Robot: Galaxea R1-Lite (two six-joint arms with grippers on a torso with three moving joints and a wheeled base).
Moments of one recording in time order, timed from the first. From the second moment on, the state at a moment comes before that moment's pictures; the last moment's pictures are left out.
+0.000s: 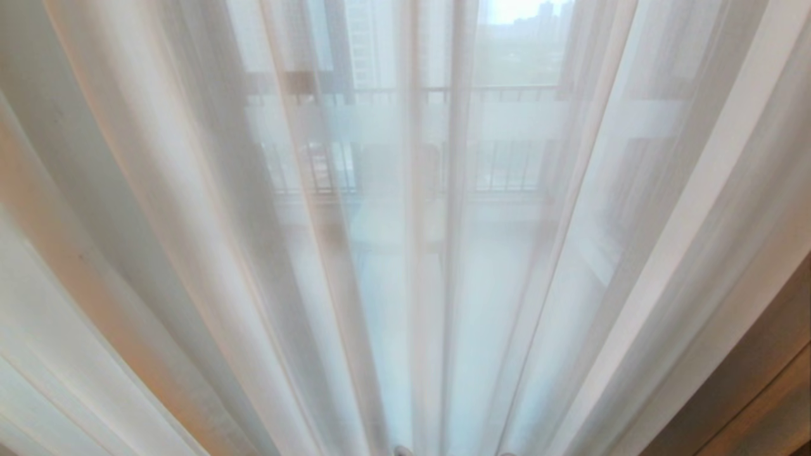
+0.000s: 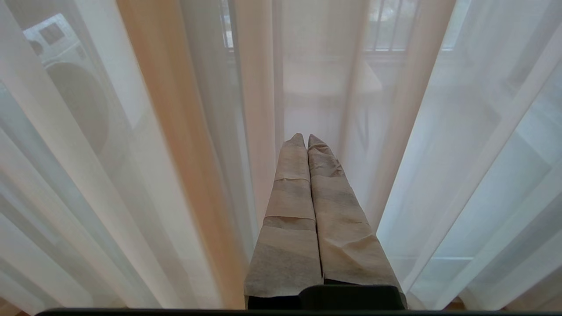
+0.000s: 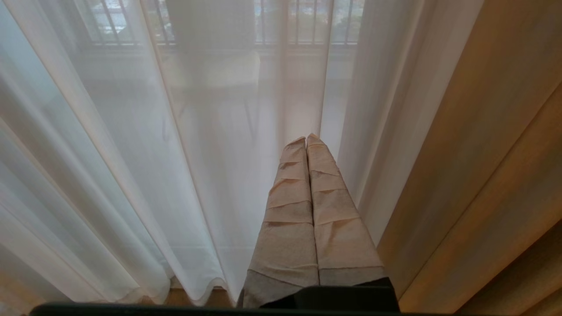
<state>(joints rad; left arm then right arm) 0.00 0.01 0.00 0.00 0.01 0.00 -0.01 0.00 0.00 0.00 0.00 -0.01</state>
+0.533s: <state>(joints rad) 0.00 0.00 0.00 0.00 0.01 0.00 -0.01 0.00 0.00 0.00 0.00 -0.01</state>
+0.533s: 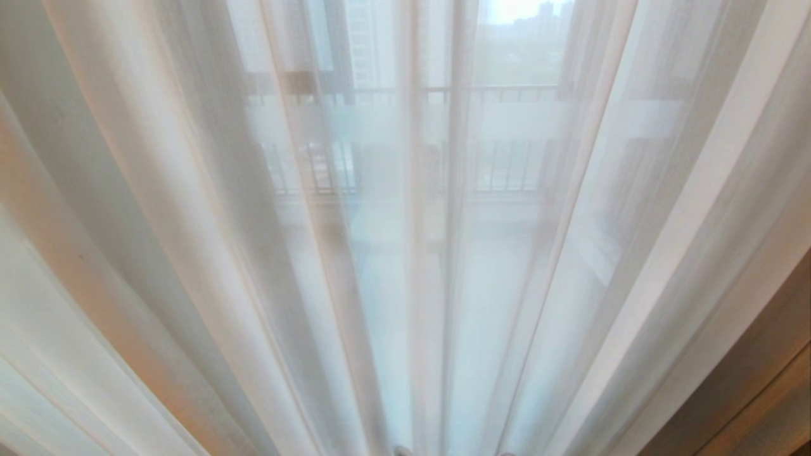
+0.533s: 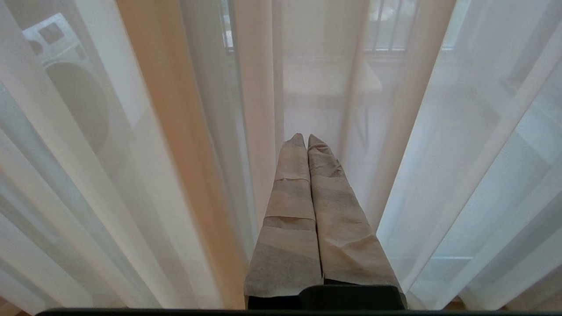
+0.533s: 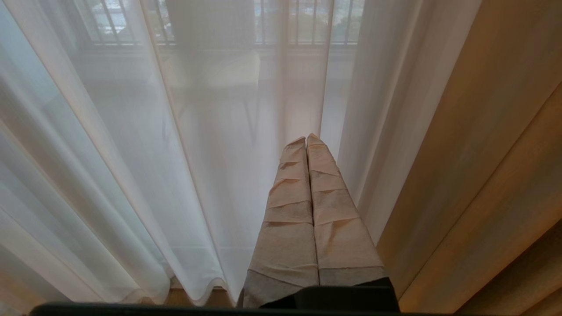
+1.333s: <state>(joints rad) 0.00 0.00 0.00 0.00 0.01 -0.01 -0.01 0.00 0.00 0.00 0.00 -0.01</state>
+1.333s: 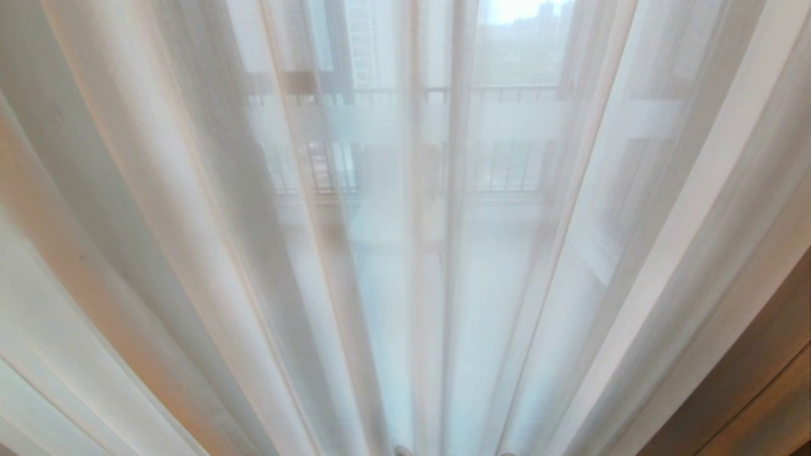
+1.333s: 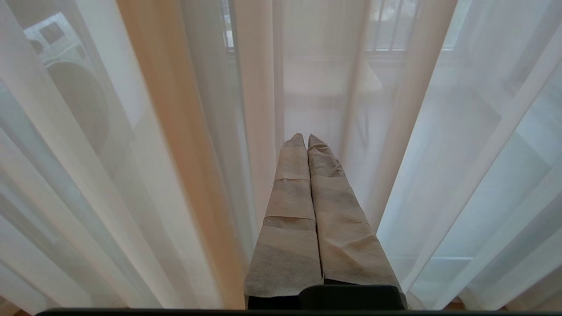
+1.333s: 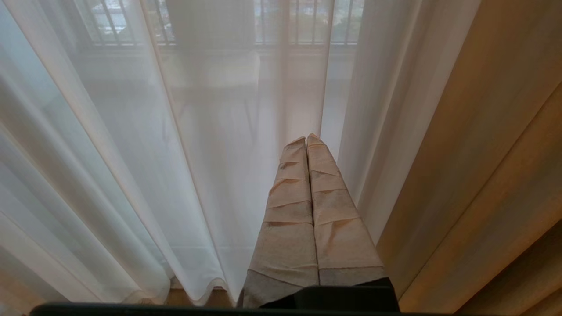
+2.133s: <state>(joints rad) 0.00 0.00 0.00 0.00 0.01 -0.01 -0.01 0.00 0.00 0.00 0.00 -0.01</state>
